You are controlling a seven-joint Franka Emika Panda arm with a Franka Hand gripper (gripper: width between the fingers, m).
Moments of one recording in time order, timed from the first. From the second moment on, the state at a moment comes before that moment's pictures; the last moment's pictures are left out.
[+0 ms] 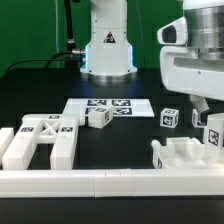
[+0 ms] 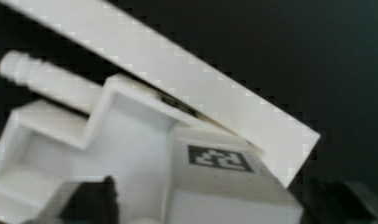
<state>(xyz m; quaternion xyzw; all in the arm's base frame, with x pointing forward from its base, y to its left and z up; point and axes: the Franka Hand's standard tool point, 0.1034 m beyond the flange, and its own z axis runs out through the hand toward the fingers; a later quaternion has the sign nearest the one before) 0.635 0.121 0.078 -0.89 0.45 0.02 0.08</state>
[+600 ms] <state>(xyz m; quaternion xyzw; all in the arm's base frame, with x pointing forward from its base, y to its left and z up) 0.635 0.117 0.082 -0.98 0.18 0.02 0.06</state>
